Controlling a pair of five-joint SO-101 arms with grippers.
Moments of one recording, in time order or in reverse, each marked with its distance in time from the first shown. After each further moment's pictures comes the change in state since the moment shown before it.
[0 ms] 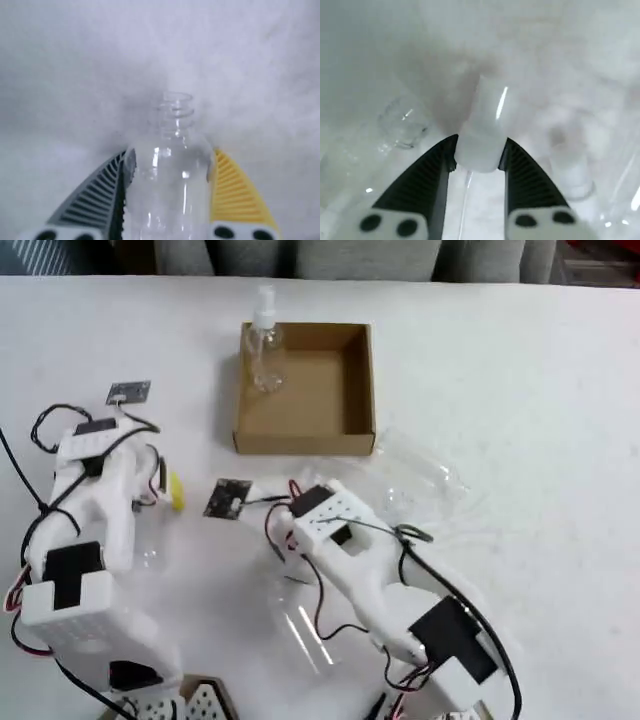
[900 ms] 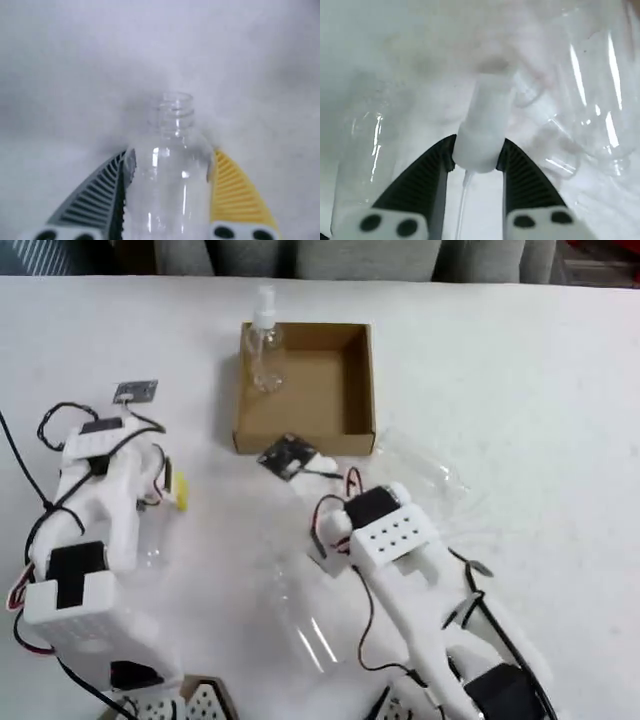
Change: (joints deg) left arm 1.6 0.0 0.0 0.0 -0.1; right arm 9.5 -22.9 7.0 8.8 -15.2
